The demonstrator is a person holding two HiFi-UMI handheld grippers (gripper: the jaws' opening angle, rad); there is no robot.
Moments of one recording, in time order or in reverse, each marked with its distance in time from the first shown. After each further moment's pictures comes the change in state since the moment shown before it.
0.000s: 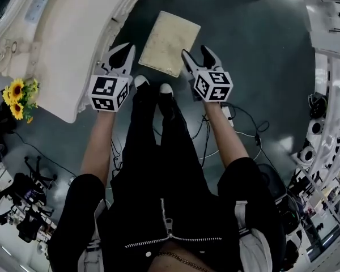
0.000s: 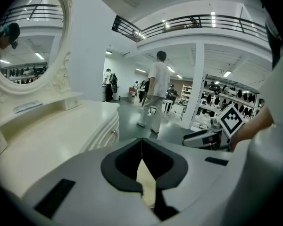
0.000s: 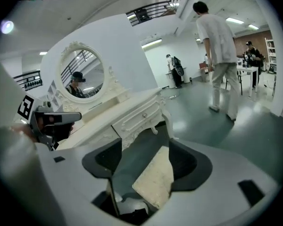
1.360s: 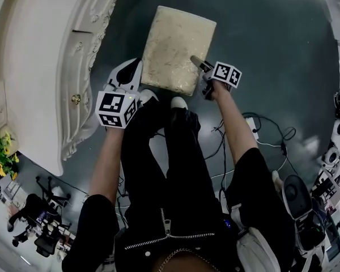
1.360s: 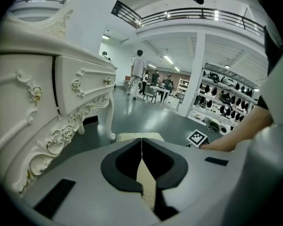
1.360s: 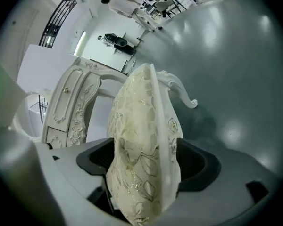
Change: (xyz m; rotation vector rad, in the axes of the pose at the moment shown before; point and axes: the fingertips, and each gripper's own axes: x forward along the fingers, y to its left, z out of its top) left arm 0.134 0.022 -0.188 -0.017 0.094 -0.069; right arm 0.194 -0.171 -0.283 0.802 0.209 0.090
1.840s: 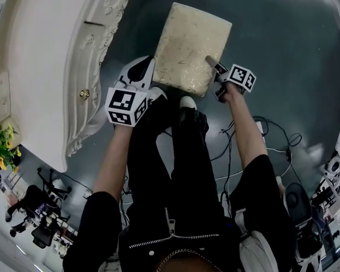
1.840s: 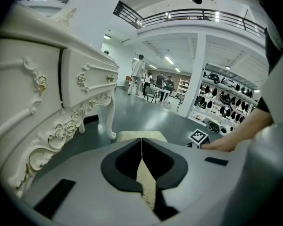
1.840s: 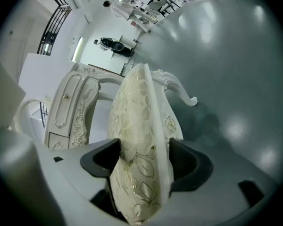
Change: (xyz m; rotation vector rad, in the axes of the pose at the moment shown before) left arm 0.002 0.008 -0.013 -0.012 -0.005 -0.001; right arm 0.001 -0.007 0.000 0.054 -0.009 0.027
